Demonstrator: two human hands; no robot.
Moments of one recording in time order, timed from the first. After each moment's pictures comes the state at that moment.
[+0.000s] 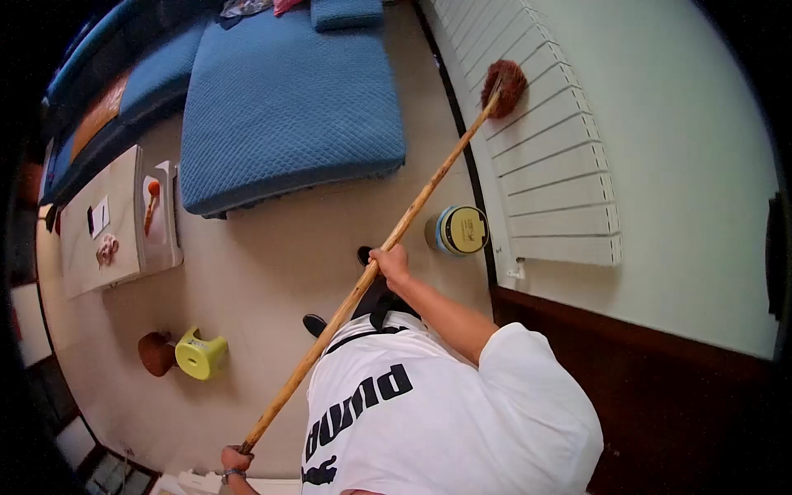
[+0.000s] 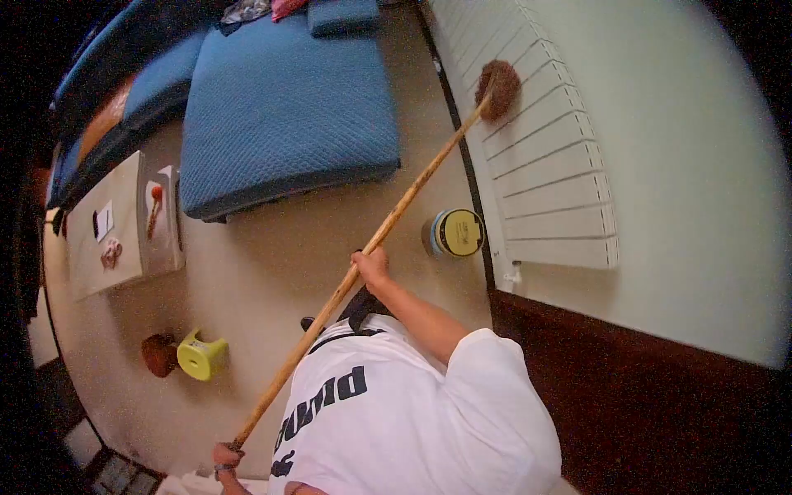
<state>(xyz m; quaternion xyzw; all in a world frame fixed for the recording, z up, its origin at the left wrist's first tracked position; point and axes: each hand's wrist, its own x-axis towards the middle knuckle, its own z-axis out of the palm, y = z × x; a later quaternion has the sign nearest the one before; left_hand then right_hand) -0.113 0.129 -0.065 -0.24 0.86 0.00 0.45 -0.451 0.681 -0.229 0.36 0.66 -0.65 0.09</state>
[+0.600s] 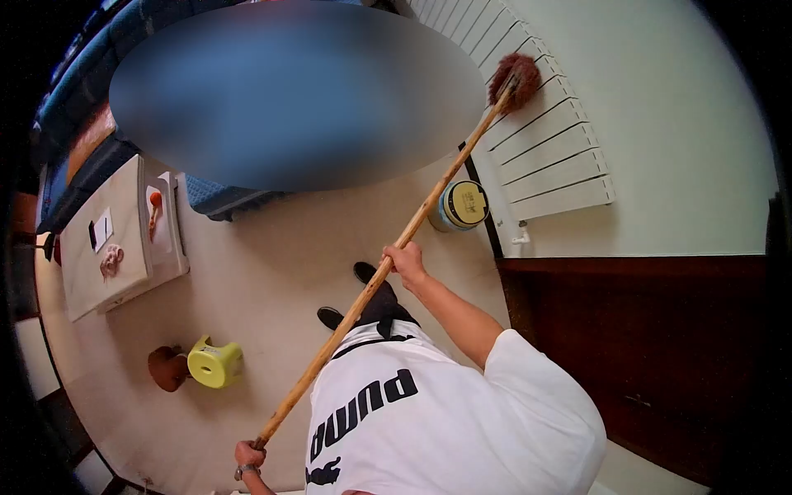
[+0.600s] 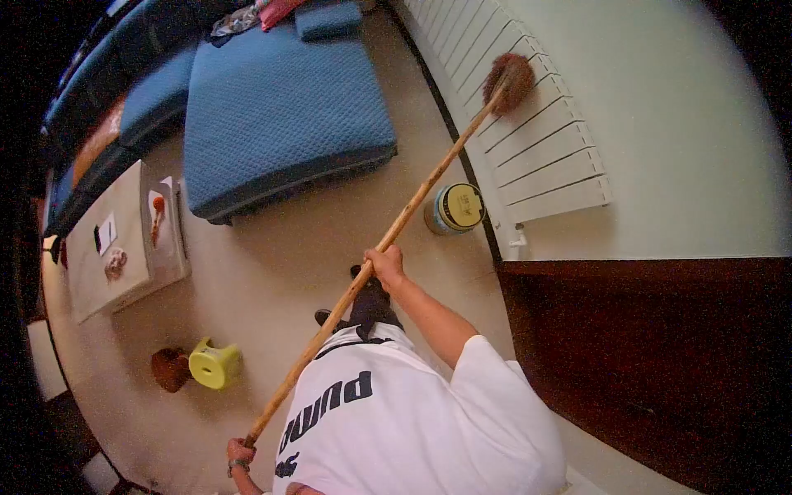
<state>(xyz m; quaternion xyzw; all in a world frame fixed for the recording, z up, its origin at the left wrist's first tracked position) -0.075 0.055 -0.088 -0.25 0.89 0.05 0.37 -0.355 0.617 -0.159 0.37 0.56 -0.74 0.05</state>
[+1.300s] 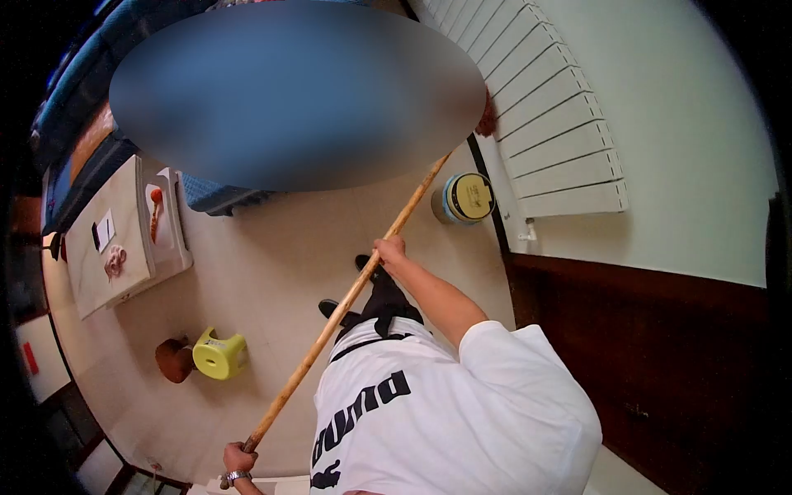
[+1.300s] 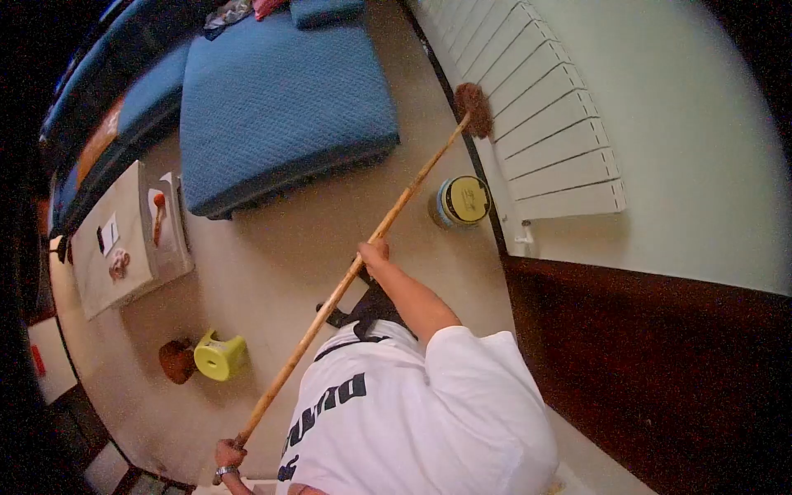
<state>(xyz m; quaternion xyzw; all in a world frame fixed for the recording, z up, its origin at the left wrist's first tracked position) -0.128 0.092 -0.016 -0.24 0.87 -0.03 0.44 -0.400 0.635 -0.275 0.50 0.61 -0.61 0.09</state>
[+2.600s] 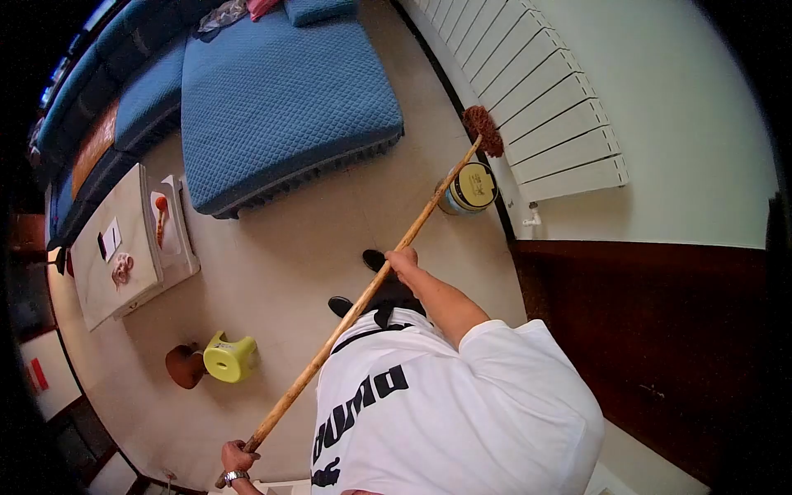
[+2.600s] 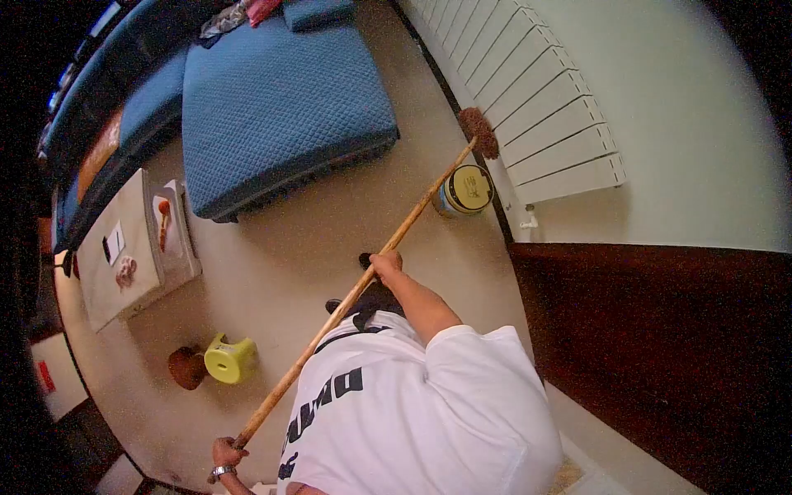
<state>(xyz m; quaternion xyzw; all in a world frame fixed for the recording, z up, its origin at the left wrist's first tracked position) -0.134 0.049 -0.004 -0.15 0.89 -0.03 0.42 -0.341 0.622 -0.256 0.51 0.68 -0.51 0.16</state>
